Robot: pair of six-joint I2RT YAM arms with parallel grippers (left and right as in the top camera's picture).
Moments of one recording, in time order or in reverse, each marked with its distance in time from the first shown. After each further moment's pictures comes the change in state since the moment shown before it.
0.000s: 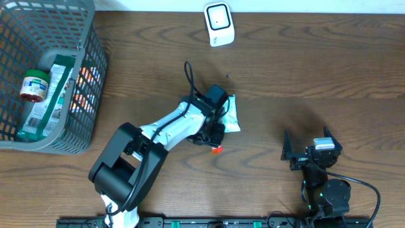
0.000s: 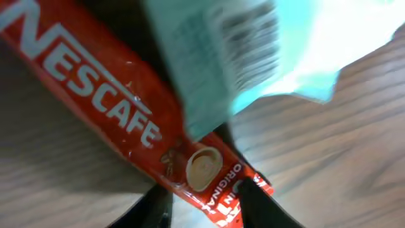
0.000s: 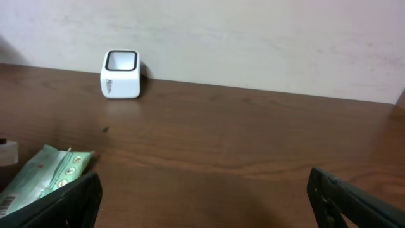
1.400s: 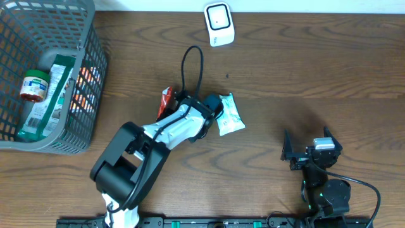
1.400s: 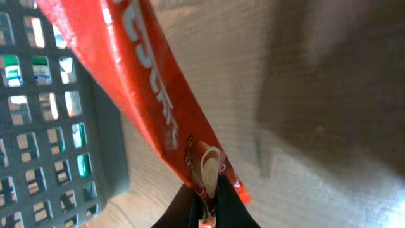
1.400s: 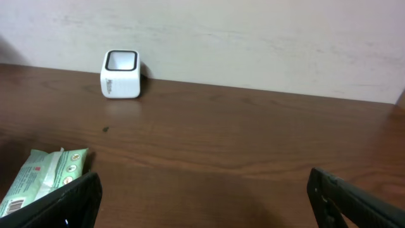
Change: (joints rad) left arm -0.003 0.018 -0.035 -0.168 -1.046 -0.071; right arm 0.000 0.000 0.000 0.000 0.000 0.000
